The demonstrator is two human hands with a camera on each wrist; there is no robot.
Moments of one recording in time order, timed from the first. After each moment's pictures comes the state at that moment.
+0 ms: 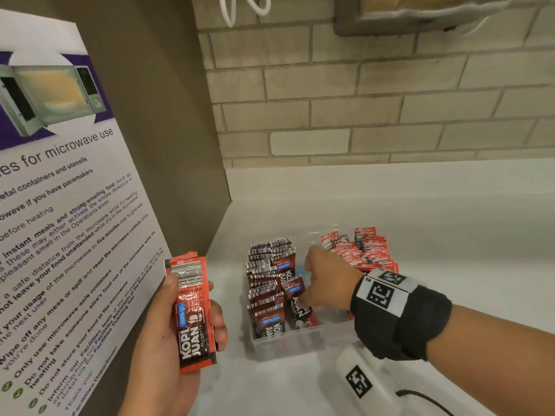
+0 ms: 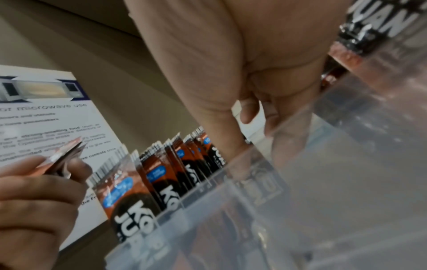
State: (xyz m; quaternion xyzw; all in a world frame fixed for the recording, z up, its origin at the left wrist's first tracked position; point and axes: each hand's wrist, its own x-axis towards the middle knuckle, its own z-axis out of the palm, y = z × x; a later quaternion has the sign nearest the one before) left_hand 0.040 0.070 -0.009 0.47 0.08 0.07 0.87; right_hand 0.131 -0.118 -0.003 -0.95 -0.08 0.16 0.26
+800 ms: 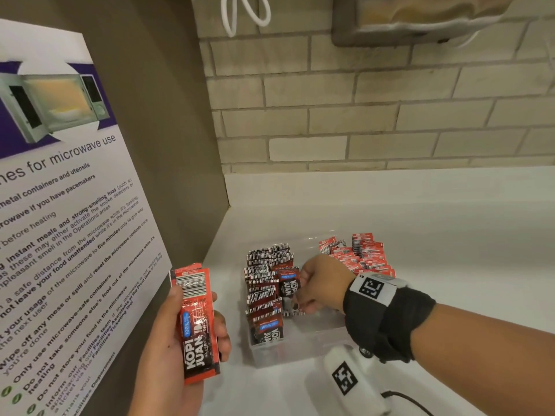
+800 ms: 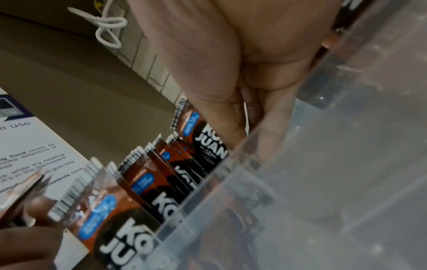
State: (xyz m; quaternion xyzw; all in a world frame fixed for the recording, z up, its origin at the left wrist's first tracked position) left_hand 0.042 0.071 -0.020 0.46 0.09 0.05 0.88; right_hand 0.138 -0.118 -0.013 -0.89 -0.01 0.18 0.42
